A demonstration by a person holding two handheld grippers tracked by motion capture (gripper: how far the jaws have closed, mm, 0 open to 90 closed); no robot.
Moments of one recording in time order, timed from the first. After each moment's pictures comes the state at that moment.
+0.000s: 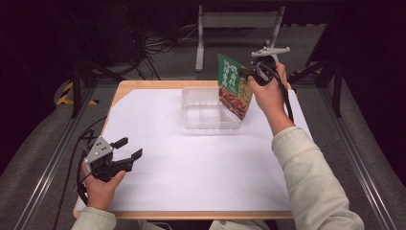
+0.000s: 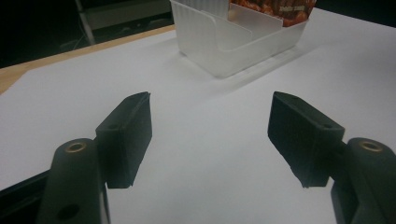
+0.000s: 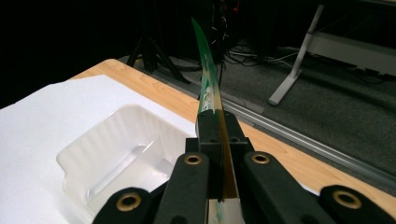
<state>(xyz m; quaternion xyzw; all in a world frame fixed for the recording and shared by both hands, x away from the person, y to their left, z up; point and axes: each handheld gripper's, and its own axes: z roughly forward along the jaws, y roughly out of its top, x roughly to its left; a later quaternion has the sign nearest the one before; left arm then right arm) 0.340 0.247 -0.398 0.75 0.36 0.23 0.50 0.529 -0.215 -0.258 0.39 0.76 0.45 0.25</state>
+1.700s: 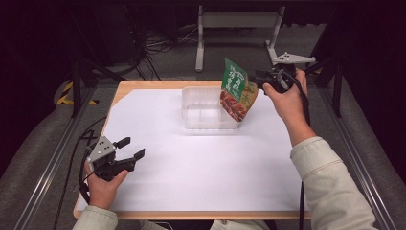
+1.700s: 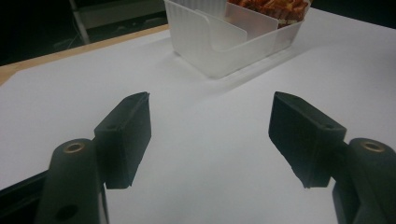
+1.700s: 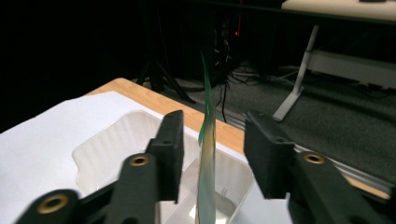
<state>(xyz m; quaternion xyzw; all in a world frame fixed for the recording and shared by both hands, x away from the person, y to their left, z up) 0.344 0.242 -0.398 0.75 0.36 0.22 0.50 0.498 -0.258 -0.257 0.38 0.73 0.50 0.26</state>
